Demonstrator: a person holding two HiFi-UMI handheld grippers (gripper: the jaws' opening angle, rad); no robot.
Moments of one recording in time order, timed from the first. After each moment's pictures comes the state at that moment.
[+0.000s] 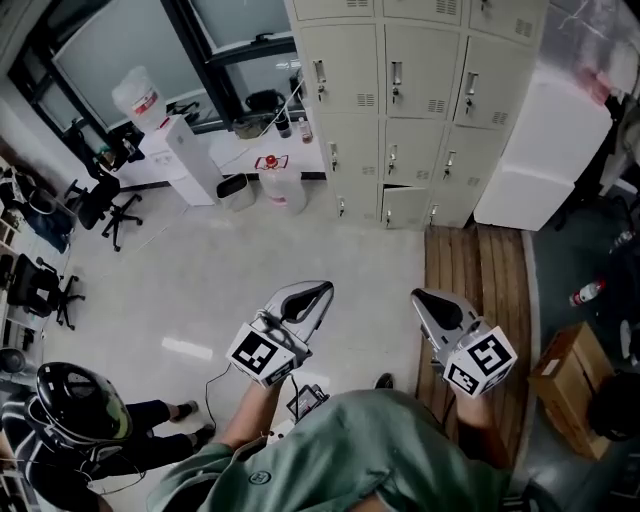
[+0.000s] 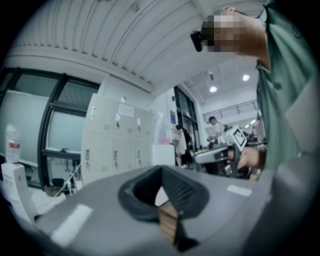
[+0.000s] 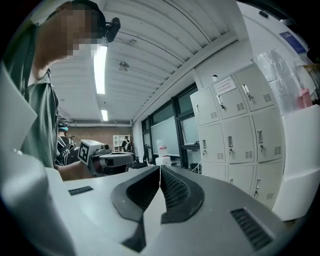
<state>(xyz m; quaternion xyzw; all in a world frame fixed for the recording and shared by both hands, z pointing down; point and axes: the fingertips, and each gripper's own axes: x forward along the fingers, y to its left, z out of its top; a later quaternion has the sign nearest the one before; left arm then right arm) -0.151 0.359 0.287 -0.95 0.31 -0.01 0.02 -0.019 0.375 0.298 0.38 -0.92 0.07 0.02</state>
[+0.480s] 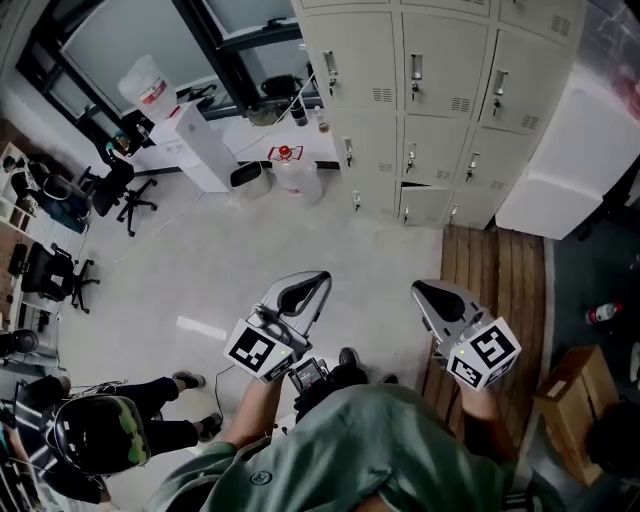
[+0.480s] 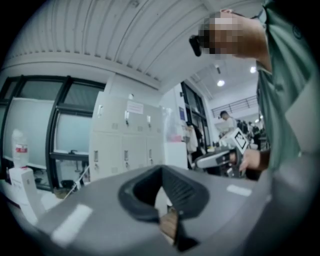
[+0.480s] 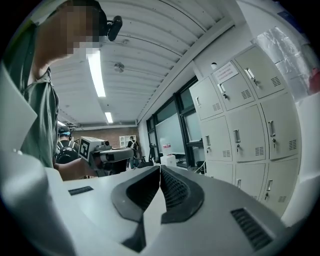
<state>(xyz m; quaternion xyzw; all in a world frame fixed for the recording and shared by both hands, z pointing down) -0.140 0.266 0.283 -0.93 0.36 -0.02 0.02 -0.007 0.274 0.311 0.33 -0.94 0.09 0.02</state>
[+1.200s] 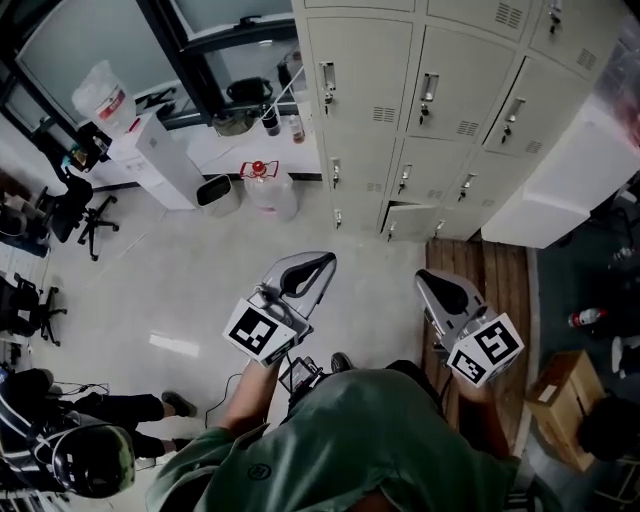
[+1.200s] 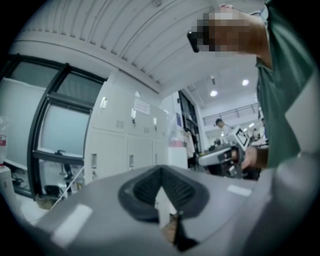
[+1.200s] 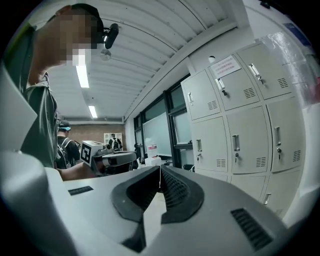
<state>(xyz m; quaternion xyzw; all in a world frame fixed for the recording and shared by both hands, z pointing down) -0.201 0.079 0.286 -0.96 0.29 0.02 0.03 -0.074 0.110 0.299 0.40 -0.91 0.07 0.04</state>
